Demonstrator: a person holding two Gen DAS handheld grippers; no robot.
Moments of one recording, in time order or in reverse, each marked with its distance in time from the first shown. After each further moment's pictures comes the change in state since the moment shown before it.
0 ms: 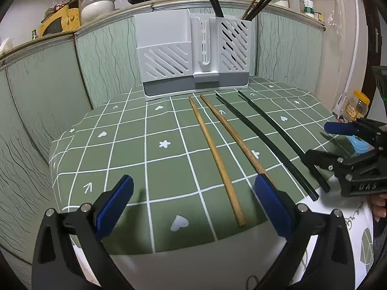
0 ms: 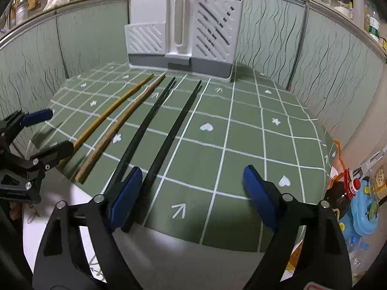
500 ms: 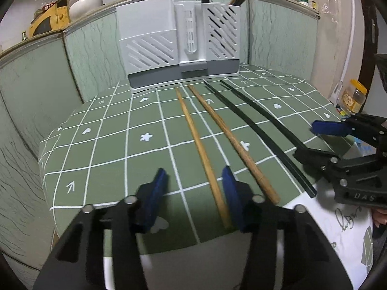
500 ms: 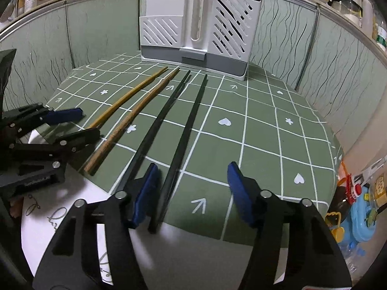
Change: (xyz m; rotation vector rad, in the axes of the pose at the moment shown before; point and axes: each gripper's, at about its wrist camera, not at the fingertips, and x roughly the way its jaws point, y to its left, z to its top) left arm 0.013 -0.014 -0.003 0.036 0.050 -0.036; right arm 0.002 0.015 -0.005 -0.027 -0.001 0.020
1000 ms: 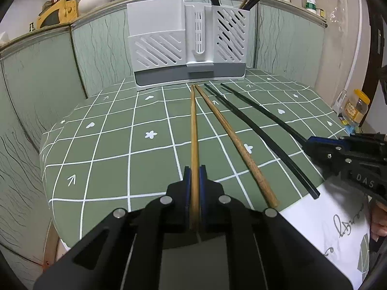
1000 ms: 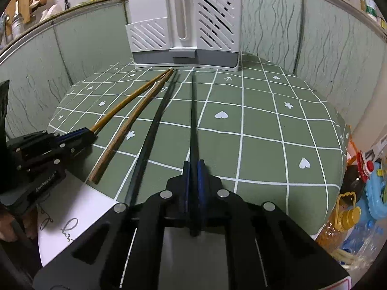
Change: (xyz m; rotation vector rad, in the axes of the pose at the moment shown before) left arm 0.000 0.007 -0.002 -0.070 -0.010 0.011; right arm -0.003 -0.009 -0.004 0.138 0.009 0.032
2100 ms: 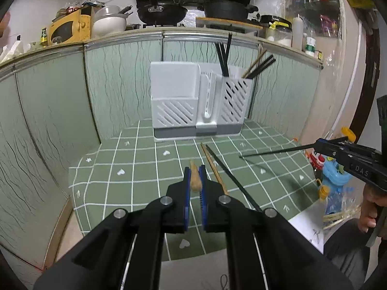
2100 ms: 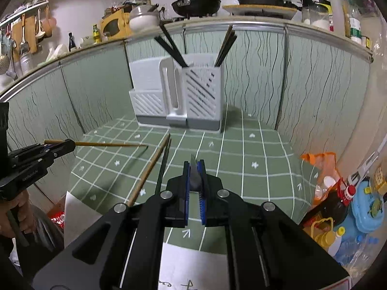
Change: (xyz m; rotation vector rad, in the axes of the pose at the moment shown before) left arm -0.090 0.031 0.066 -0.068 -0.141 -0.045; right arm -0.099 -0.019 0.063 0.015 -0.201 0.010
